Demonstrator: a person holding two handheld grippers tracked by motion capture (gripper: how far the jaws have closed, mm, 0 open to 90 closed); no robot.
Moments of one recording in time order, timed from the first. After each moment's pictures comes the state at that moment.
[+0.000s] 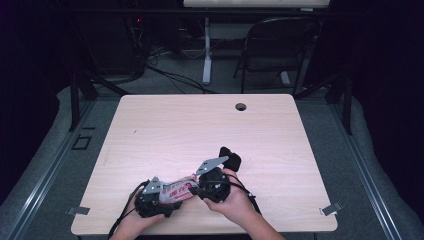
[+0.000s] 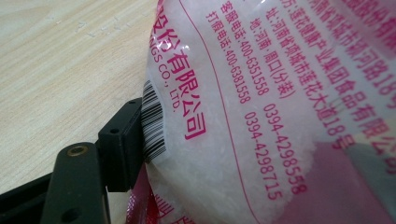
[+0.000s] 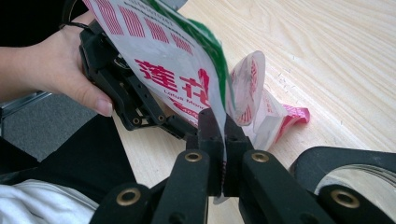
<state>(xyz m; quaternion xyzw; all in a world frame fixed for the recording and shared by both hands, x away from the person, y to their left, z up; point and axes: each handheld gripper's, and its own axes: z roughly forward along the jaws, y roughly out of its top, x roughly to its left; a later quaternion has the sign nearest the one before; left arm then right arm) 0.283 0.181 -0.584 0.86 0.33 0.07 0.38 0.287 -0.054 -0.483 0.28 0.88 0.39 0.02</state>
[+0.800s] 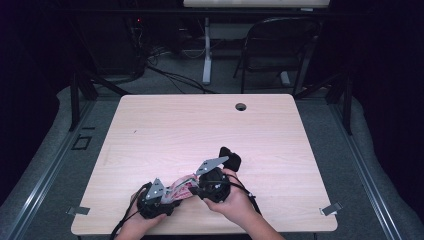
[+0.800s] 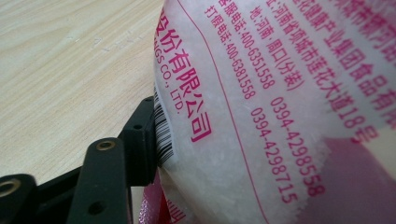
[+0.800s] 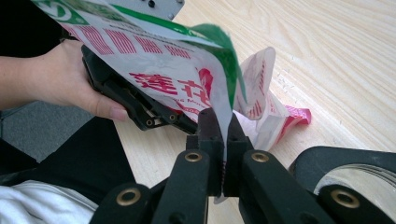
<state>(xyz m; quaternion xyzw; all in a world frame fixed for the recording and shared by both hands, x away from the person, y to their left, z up) 0.279 0.177 -0.588 0.86 0.31 0.13 0.38 0.286 -0.054 -0.483 0.28 0.88 0.39 0.02</state>
